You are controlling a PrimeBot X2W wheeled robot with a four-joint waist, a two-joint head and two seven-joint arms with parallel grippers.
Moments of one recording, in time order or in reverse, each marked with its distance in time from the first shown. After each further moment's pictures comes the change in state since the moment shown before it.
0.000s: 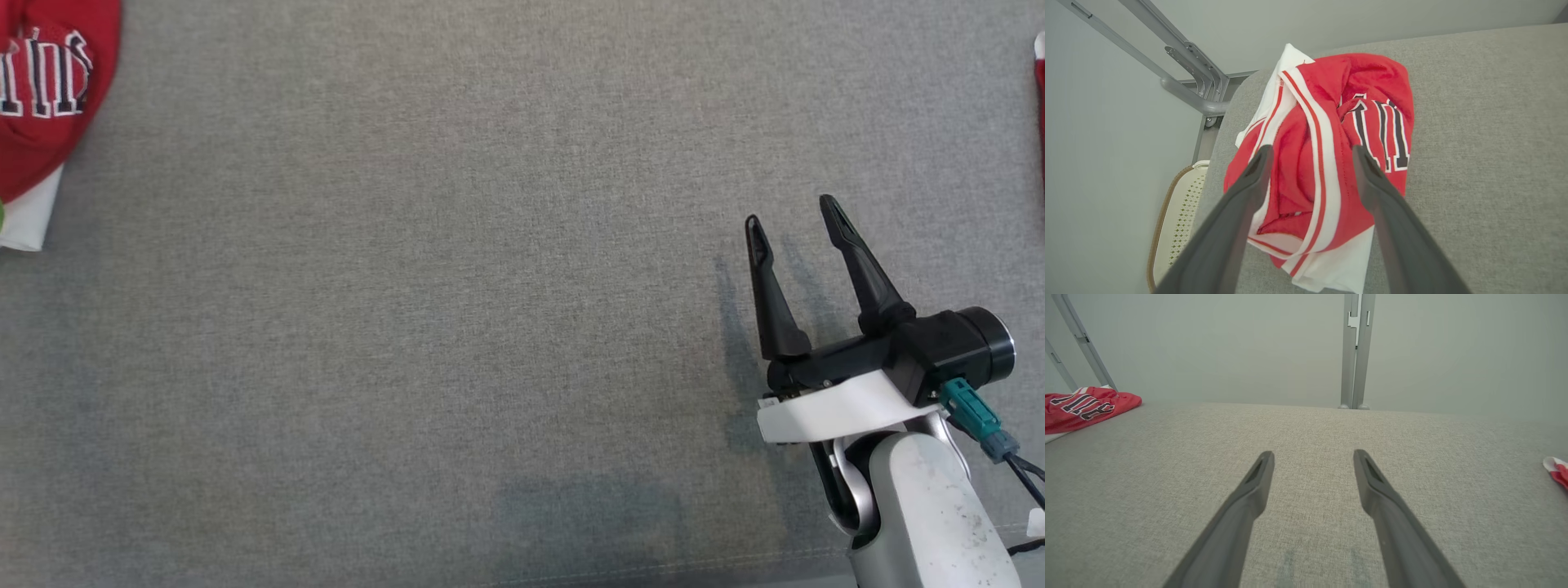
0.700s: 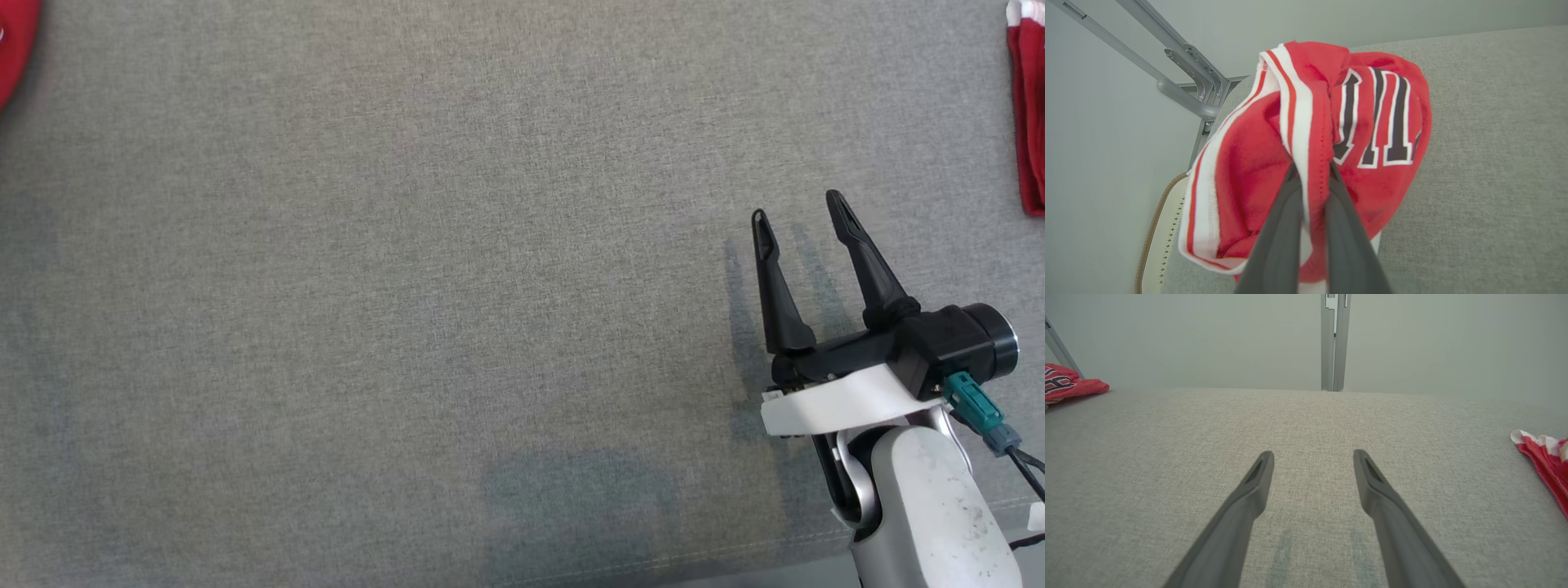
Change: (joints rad) left arm -0.050 0.023 -0.003 0.127 -0.002 0.041 -0.119; right arm -0.017 0.000 -0.012 0.017 -0.002 0.000 -0.014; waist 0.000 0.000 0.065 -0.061
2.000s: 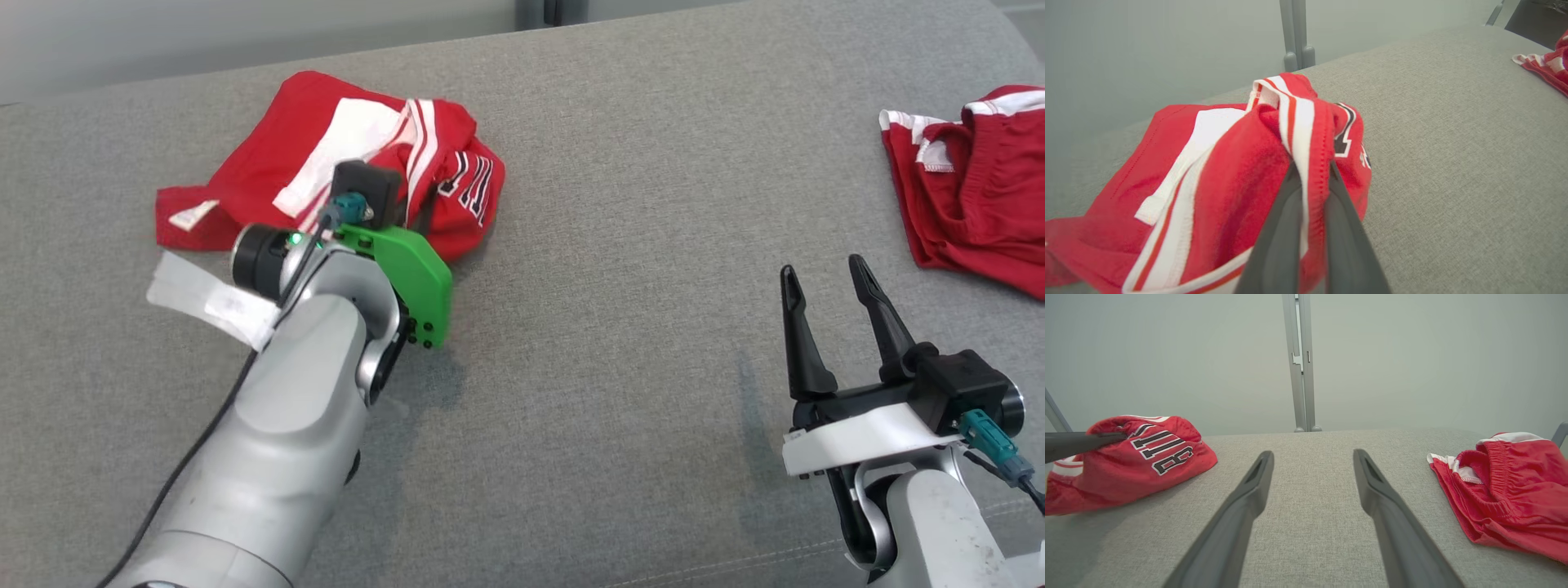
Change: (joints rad) left arm 0.205 -0.485 -0.344 -0.154 -0.029 0.019 -0.144; right arm 0.081 0.000 -0.057 0.083 0.072 0.000 -0.021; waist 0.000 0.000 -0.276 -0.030
